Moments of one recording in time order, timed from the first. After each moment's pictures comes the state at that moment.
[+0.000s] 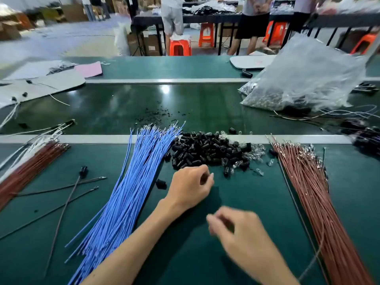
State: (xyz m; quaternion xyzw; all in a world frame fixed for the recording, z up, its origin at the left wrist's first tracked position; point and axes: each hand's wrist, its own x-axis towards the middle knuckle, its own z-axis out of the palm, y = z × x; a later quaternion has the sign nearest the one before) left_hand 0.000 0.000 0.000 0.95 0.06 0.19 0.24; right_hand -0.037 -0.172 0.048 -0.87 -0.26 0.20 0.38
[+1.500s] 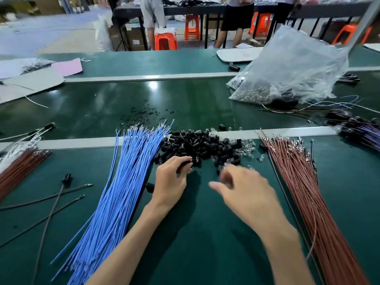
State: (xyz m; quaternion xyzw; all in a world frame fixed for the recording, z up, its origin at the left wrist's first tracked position) left_hand 0.002 0.017 0.004 0.87 0.06 0.30 0.40; right_hand 0.018 -0.160 0.075 -0.96 -0.19 0.07 0.18
